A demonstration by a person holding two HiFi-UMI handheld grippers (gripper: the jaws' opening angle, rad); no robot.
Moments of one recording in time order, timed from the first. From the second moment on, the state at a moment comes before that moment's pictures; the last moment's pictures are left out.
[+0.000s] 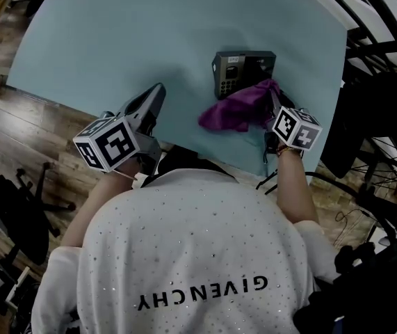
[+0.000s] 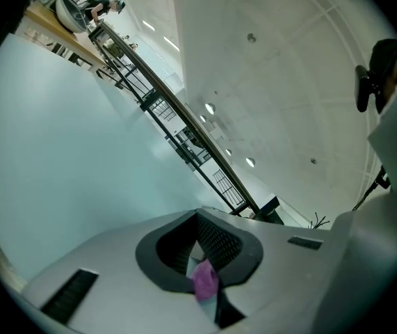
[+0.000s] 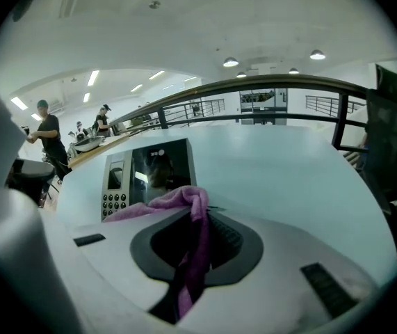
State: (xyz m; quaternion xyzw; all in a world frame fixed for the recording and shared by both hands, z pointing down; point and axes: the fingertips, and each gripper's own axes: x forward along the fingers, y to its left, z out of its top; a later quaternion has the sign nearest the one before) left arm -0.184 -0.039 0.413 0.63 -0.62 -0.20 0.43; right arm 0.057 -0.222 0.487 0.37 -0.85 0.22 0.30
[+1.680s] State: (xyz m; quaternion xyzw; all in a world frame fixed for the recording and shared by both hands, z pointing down) left arm -0.161 0.056 0.407 0.62 -0.64 -0.21 0.40; right arm -0.031 -0.114 0.483 0.25 -0.90 0.24 0.28
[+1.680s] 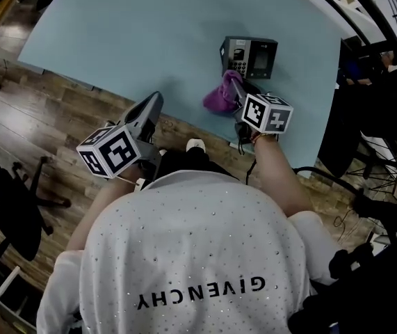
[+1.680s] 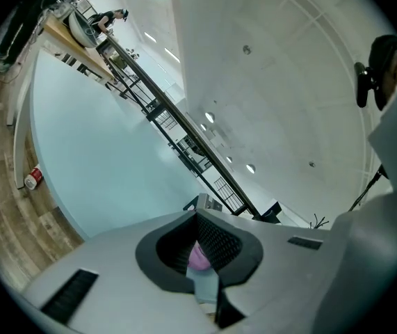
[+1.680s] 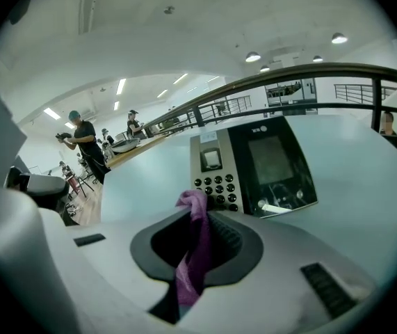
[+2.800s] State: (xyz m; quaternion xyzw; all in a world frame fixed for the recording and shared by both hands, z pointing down) left arm -0.073 -0.040 0.411 0.62 -0.63 -0.17 0.43; right arm 0.085 -0.214 0.488 0.30 -0.87 0.30 0.25
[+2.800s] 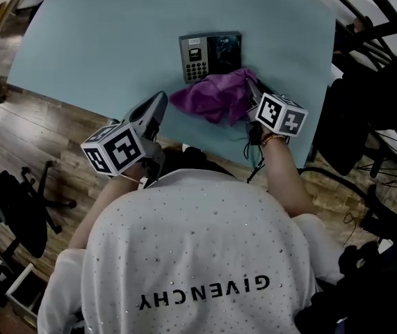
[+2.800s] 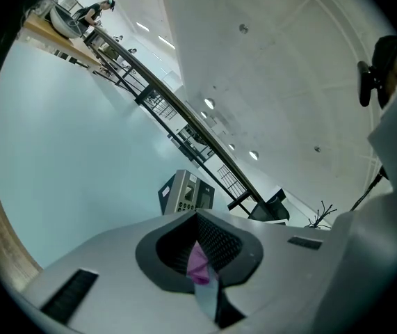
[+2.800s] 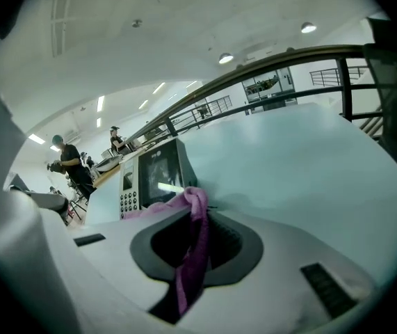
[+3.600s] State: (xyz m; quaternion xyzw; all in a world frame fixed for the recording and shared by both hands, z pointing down) left arm -0.090 -0.016 0.422 0.56 -0.71 -0.11 0.42; right arm 0.013 -0.288 0.421 0.23 -0.91 0.31 0.12
